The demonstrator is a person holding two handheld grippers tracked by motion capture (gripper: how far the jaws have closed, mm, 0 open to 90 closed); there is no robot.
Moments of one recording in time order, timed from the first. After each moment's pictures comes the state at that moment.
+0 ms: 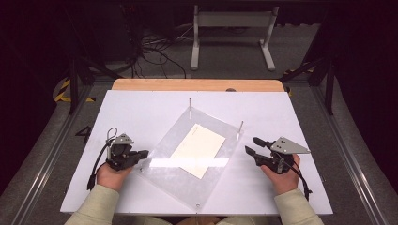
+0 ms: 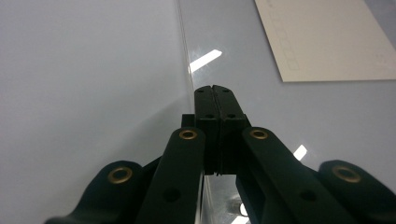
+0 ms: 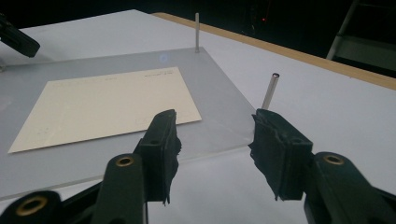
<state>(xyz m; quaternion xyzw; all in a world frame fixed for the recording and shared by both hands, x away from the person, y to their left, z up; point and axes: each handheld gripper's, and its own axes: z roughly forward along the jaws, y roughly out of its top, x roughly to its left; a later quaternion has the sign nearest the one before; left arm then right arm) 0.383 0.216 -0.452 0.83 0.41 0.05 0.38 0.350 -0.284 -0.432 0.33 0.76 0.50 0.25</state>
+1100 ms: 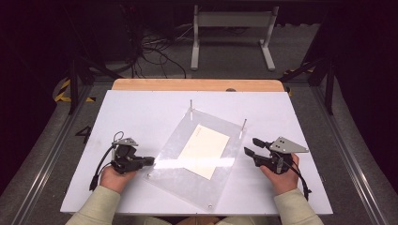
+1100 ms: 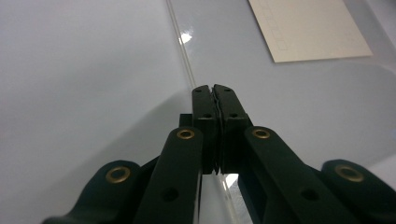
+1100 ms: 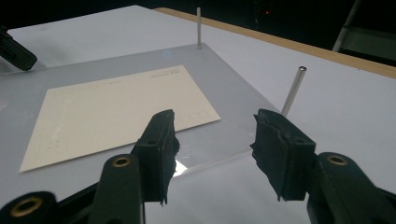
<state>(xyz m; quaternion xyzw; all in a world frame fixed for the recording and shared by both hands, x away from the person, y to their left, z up) 0.379 0.202 -0.459 0.83 0.40 -0.03 0.39 0.351 -0.282 -0.434 0.33 0.76 0.50 0.24</state>
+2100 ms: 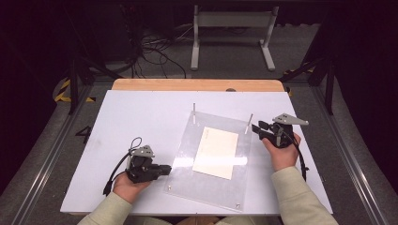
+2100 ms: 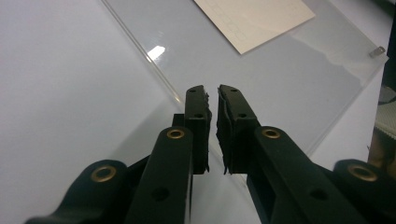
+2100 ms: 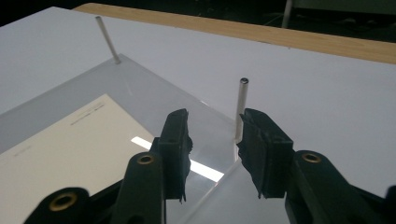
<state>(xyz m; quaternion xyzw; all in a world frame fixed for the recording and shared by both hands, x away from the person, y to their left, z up) 0.352 0.165 -0.450 0.85 0.32 -0.02 0.42 0.422 -0.298 -0.416 0.46 0.73 0.45 0.24</state>
